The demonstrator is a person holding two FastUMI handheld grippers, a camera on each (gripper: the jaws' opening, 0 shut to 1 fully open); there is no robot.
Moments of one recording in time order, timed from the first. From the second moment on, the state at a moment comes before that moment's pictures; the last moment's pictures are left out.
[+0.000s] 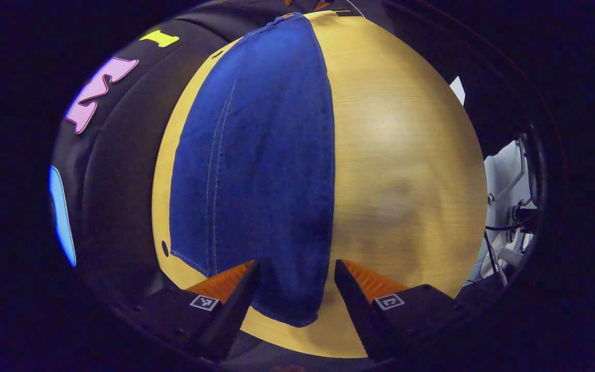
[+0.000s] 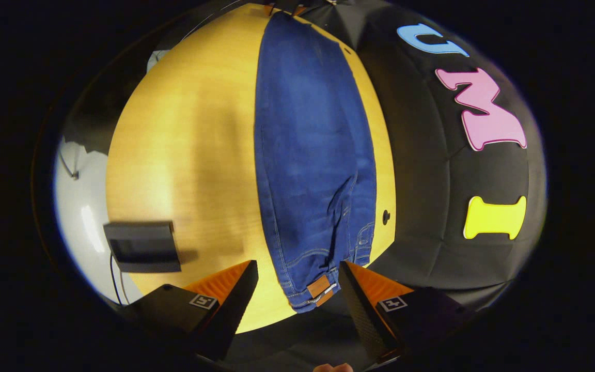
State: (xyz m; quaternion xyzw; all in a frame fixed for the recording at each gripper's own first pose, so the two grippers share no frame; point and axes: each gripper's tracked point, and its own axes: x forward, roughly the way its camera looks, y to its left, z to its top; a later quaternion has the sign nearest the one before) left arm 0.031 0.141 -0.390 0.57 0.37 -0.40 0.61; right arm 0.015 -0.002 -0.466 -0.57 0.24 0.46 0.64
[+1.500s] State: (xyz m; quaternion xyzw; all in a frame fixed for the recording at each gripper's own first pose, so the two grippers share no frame) left arm 0.013 0.146 -0.398 0.47 0.43 -0.37 0.68; right arm 0.084 -0.006 -0.521 -0.48 0.41 0.38 0.68
